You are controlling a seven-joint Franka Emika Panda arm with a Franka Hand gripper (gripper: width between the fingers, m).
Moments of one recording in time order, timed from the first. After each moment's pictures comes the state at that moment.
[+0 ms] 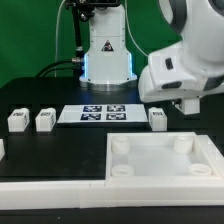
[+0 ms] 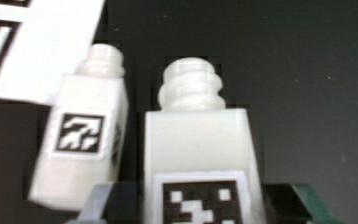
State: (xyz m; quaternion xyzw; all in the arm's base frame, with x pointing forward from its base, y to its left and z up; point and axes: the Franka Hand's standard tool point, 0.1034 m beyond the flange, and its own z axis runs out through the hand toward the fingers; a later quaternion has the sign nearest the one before) arm 0.421 0.145 0.064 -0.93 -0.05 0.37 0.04
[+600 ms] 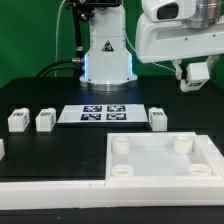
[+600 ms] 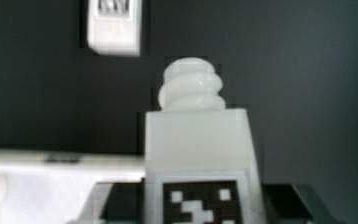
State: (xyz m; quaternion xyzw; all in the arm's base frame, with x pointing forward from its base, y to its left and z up) arm 0.474 0.139 0.126 -1.00 -0.03 0.07 0.04
